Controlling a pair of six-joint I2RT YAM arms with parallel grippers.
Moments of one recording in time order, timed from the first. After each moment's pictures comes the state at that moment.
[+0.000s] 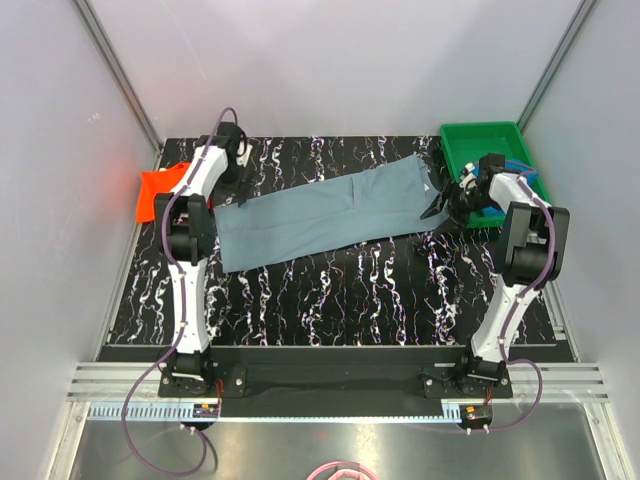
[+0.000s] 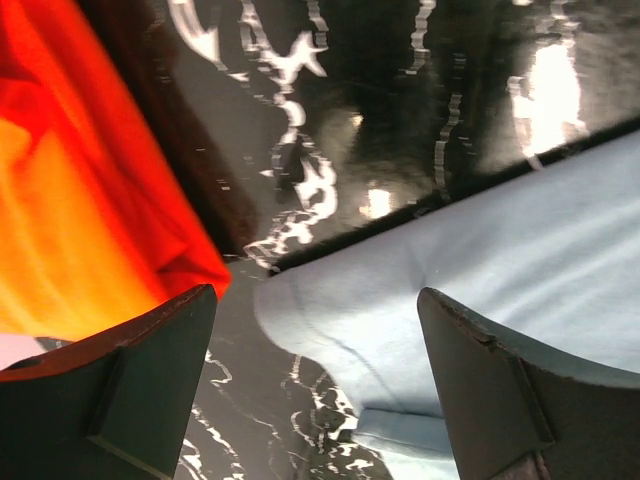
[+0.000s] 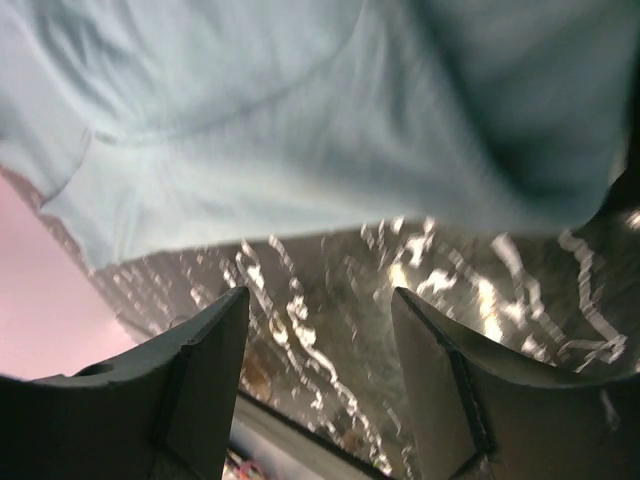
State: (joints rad) left arm -0.08 2.38 2.14 -1.01 -0.18 0.19; right arm -0.17 2.03 1.49 -0.77 -0.60 0.32
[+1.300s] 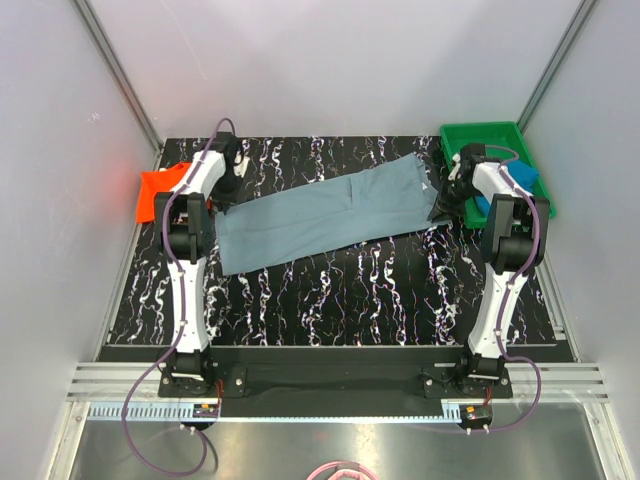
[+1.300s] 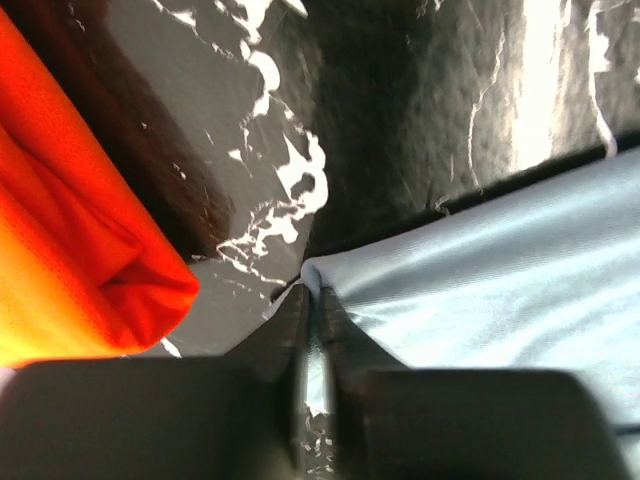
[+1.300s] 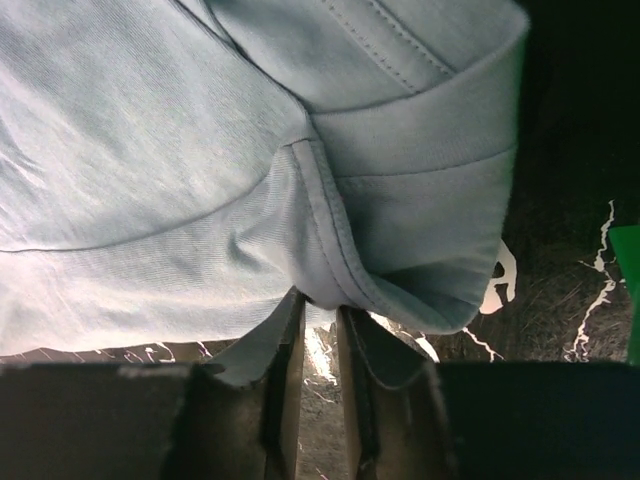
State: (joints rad) left arm -0.05 2.42 2.10 -1.04 -0.14 0.19; right arm -0.08 2.19 1.71 -0.81 -0.30 0.25
